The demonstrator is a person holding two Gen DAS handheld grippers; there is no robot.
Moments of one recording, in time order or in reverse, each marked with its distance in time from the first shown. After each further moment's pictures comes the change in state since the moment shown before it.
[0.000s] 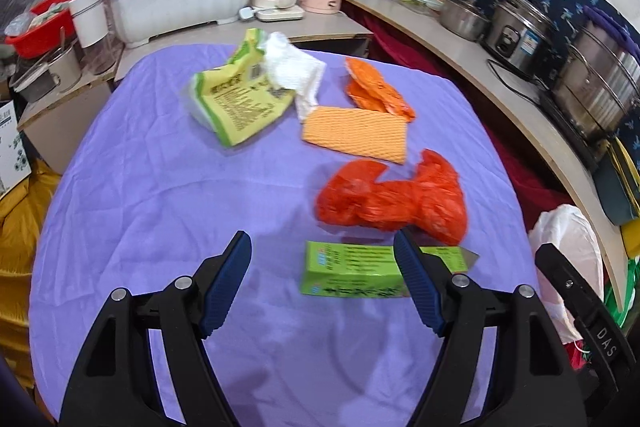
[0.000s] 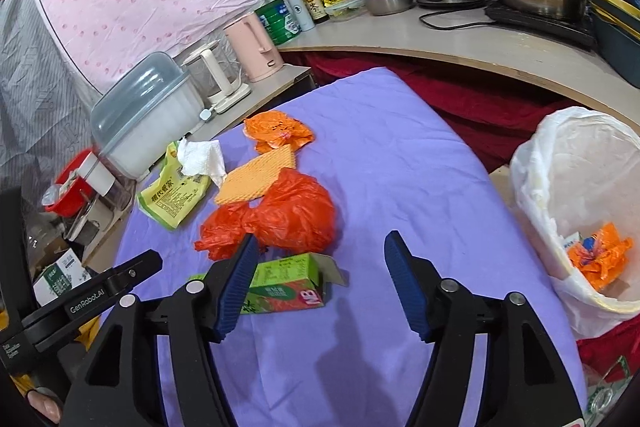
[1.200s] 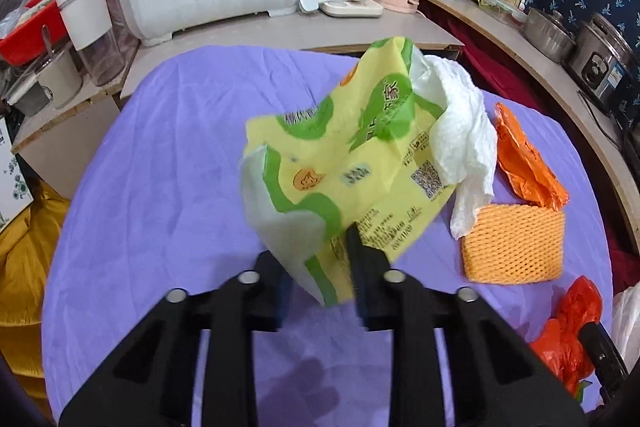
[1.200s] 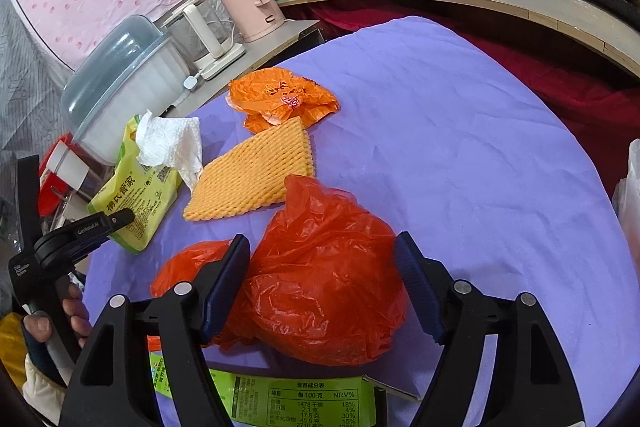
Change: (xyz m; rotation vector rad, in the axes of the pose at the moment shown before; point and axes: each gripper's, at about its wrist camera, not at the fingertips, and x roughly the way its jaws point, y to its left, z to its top) left arm 0.133 0.097 0.101 -0.045 0.031 0.123; right arm 0.138 0.028 0.021 0.010 0.128 0.003
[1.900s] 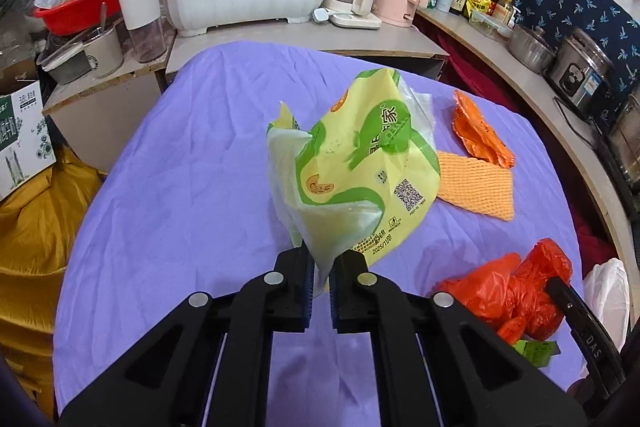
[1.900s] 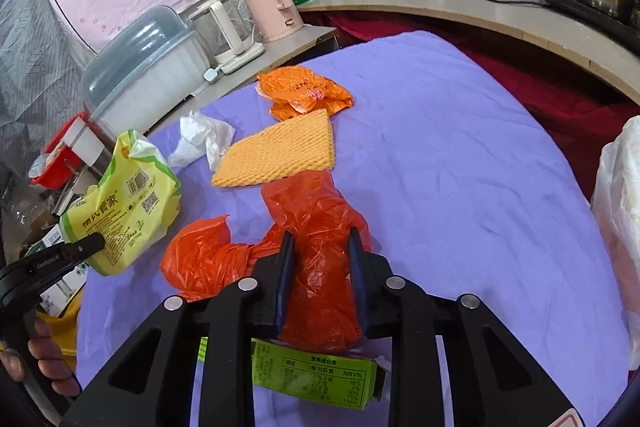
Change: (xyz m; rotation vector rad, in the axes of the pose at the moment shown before) left arm -0.097 0.008 -0.065 -0.058 -0.045 -0.016; right arm -0.046 0.010 -0.023 -0.078 -0.032 0.006
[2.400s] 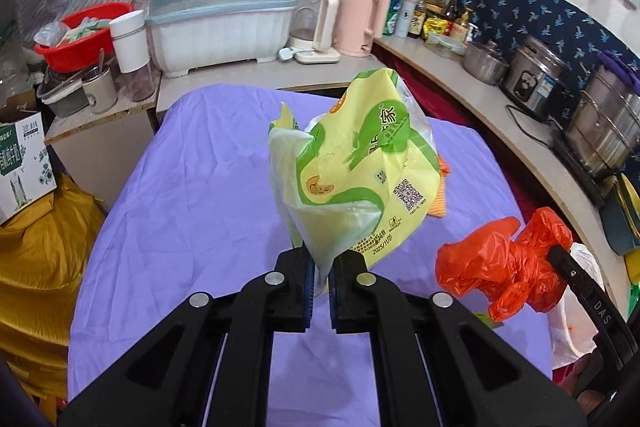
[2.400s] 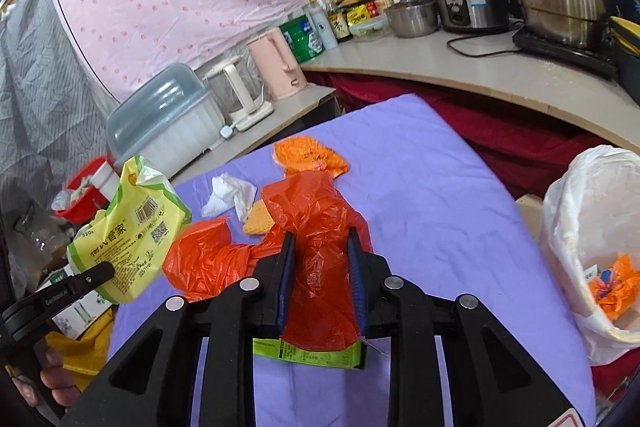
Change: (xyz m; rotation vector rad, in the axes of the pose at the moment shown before) left arm -0.085 -0.035 -0.014 0.068 -0.101 -0.083; right arm -0.094 -0.011 0.010 0.033 -0.172 0.023
